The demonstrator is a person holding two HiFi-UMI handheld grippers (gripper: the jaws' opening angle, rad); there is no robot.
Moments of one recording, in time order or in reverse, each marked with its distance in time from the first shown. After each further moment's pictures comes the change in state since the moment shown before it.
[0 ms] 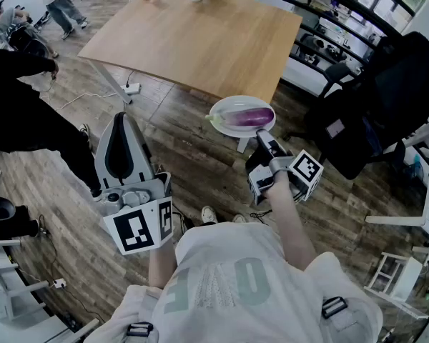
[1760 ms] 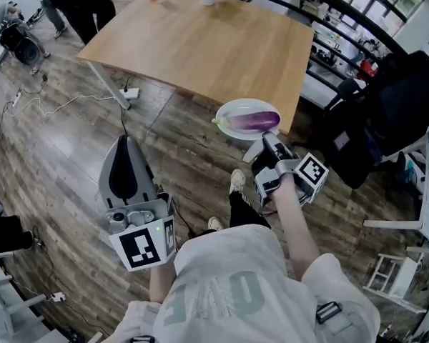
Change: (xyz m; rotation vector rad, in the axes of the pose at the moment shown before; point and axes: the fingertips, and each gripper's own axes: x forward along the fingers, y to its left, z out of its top) left arm 0.019 0.113 -0.067 -0.007 0.082 0.006; right arm 0.092 0.005 -0.048 -0.070 -0.041 -0.036
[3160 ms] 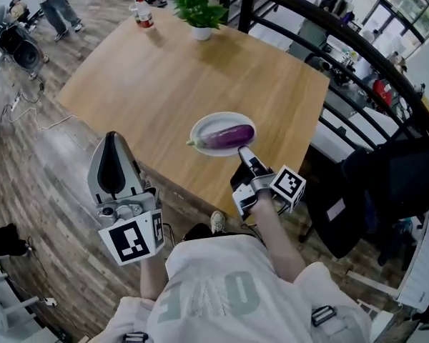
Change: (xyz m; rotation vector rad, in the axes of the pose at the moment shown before) left arm 0.310 -0.062 -0.089 0.097 0.021 0.114; right arm 0.272 0.028 0.139 -0.051 0.215 0.015
